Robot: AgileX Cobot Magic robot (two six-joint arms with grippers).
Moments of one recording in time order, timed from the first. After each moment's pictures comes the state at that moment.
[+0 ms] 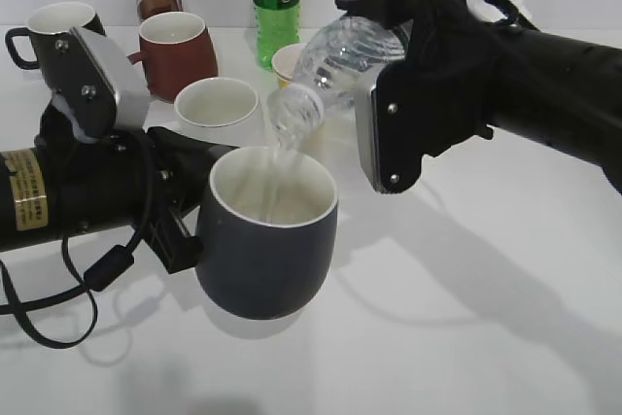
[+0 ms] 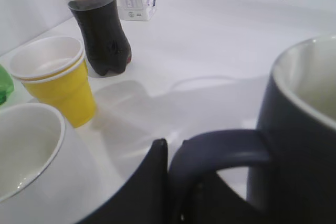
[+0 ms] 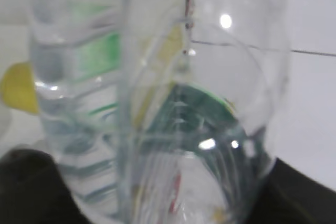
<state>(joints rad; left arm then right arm) -0.54 1.46 -0.49 0.69 -0.63 -0.33 0.64 1.50 -0.71 -0.11 -0.55 -1.51</state>
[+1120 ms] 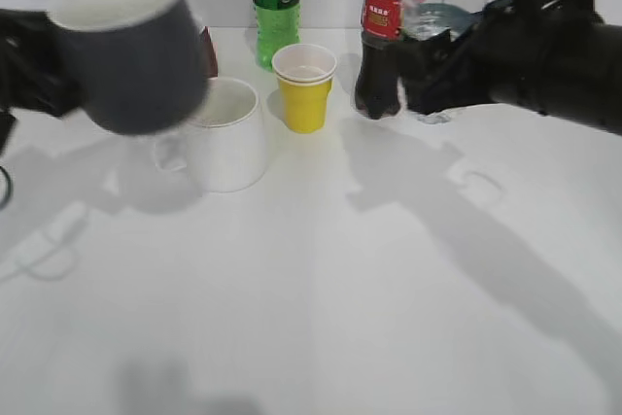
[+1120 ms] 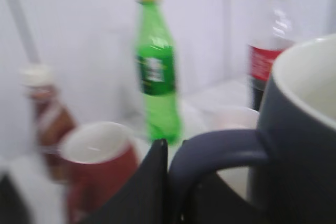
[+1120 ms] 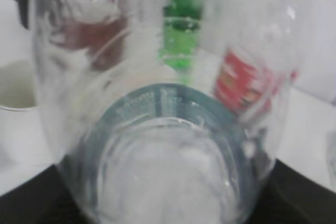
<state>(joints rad) -0.22 1.36 -0.49 0.54 -0.78 -0.33 0.54 1.45 -0.71 0.00 -0.37 -0.09</state>
